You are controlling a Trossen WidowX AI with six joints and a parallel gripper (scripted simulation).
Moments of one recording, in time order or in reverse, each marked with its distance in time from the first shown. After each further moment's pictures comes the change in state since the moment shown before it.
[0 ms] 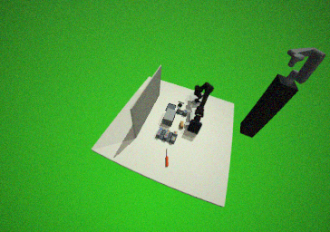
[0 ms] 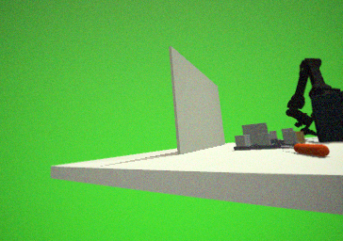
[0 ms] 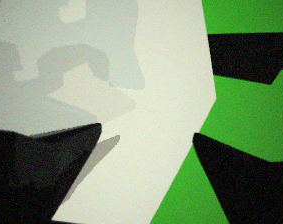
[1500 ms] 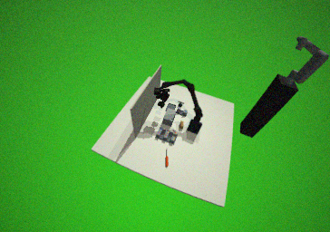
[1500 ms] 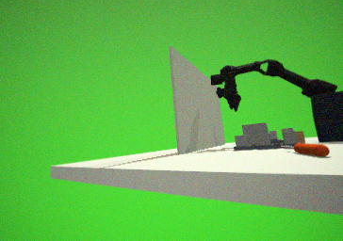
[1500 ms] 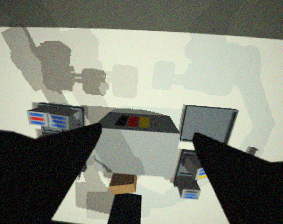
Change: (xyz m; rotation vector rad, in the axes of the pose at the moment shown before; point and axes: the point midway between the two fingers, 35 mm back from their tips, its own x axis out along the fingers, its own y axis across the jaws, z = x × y) arm -0.490 0.262 -0.225 -1.019 -0.544 0.726
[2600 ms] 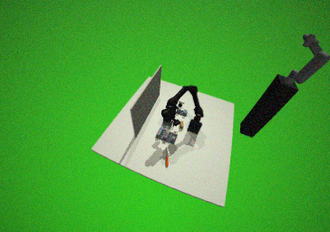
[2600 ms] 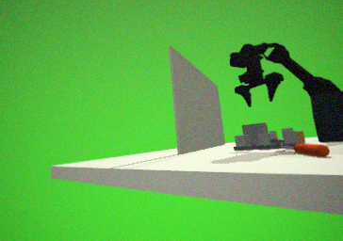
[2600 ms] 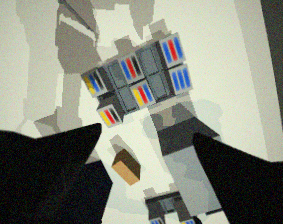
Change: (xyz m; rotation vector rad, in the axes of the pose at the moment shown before) arm 0.017 0.176 -0.142 -1.086 -0.010 0.030
